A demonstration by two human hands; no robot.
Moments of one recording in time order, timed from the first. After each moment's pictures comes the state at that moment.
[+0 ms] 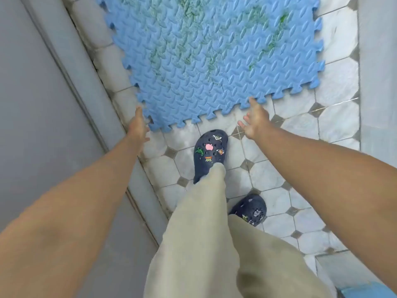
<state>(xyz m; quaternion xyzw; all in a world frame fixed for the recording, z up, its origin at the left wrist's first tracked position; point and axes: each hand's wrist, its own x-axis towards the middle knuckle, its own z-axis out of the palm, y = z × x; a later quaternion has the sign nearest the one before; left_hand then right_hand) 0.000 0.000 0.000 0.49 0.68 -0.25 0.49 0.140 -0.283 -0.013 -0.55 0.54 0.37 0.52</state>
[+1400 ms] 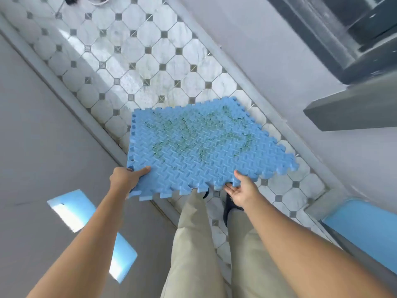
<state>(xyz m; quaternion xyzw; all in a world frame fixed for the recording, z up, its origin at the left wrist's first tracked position) 0.022 -0.089 0.455 0.77 0.48 -0.34 0.25 -0.029 -0.416 0.395 -0.25 0.69 0.22 0.64</state>
